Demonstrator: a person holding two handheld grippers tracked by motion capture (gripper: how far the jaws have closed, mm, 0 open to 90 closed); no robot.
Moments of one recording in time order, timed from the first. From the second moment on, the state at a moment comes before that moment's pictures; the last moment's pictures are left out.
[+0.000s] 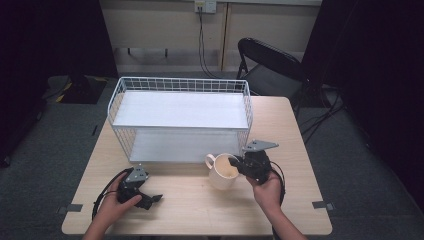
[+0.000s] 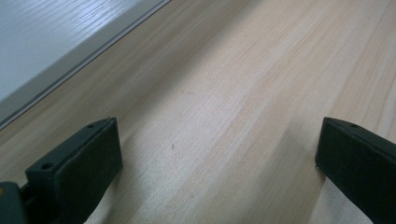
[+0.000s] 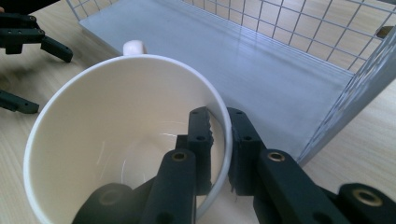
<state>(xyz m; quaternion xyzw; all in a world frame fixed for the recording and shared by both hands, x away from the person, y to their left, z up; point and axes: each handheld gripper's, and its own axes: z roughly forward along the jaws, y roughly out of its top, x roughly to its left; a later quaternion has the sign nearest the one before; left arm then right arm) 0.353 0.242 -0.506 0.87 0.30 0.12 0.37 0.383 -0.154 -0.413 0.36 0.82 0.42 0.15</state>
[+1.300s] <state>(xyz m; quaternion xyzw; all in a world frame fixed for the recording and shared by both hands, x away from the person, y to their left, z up) 0.353 0.242 -0.506 0.87 0.30 0.12 0.37 0.401 -0.120 -0.416 0.39 0.80 0.41 0.19</state>
